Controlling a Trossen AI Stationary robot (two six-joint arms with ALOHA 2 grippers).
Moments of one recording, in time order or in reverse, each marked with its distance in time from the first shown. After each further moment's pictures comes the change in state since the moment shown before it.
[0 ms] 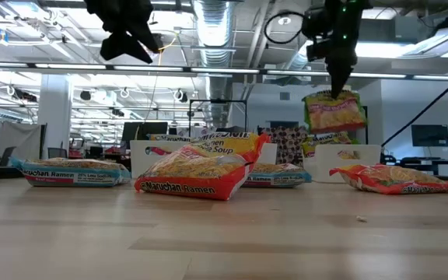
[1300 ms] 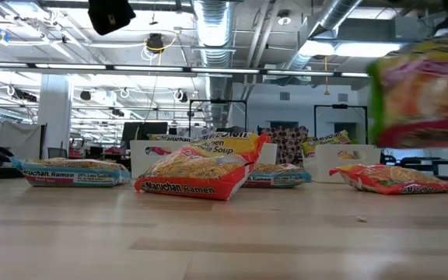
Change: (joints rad) left arm -0.516 -0.001 0.000 -0.009 0.008 -0.085; right arm 1.374 -0.014 -0.353 0.374 -0.075 1.806
